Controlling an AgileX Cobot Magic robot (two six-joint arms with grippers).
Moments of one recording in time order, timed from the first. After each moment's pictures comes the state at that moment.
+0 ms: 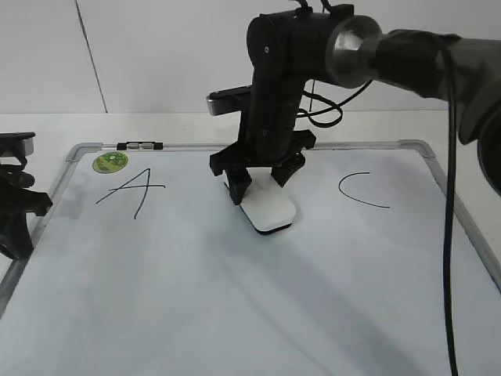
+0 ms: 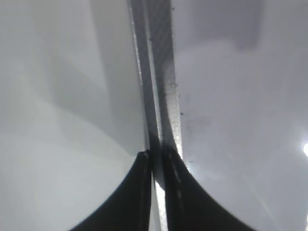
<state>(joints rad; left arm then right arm) -0.05 1.88 -1.13 -0.16 0.90 0.15 0.55 2.36 -2.08 0.08 1.22 0.05</state>
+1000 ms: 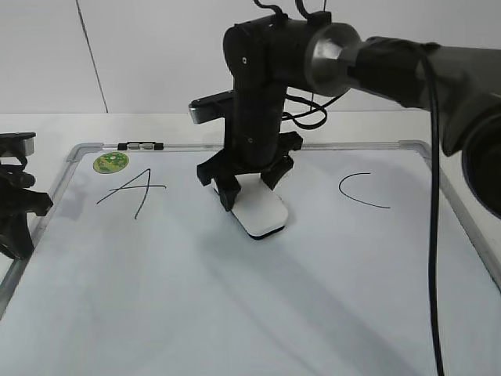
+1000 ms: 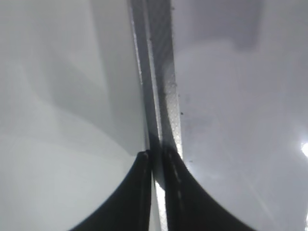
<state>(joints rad) -0.05 1.88 -1.13 -0.16 0.90 0.15 0.58 2.37 -2.10 -0.01 1.23 0.07</state>
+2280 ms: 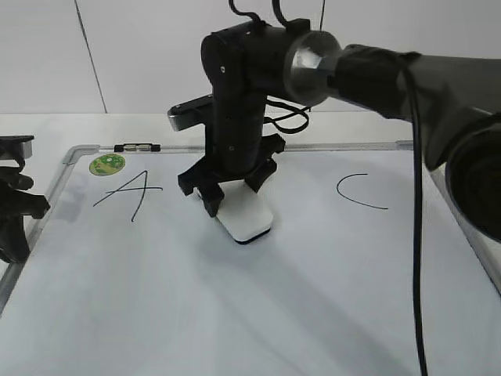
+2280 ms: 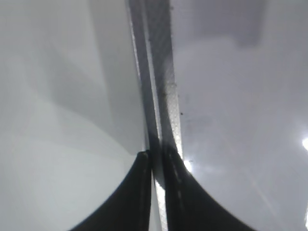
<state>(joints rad) -0.04 1.88 -1.13 -0.16 0.93 0.15 0.66 2.39 -2.11 -0.01 1.22 0.05</state>
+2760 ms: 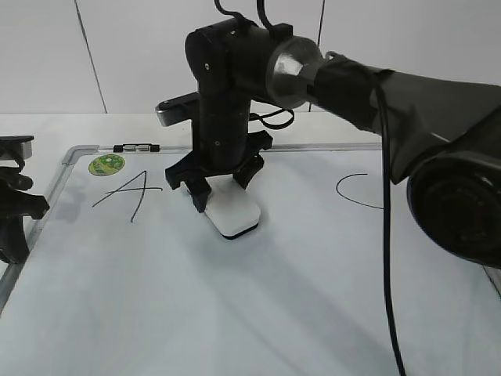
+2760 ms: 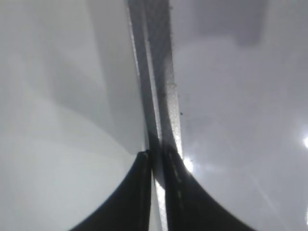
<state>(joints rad) -0.04 1.88 -1.13 -0.15 0.93 0.15 0.66 2.49 -2.30 -0.01 1.29 0.07</state>
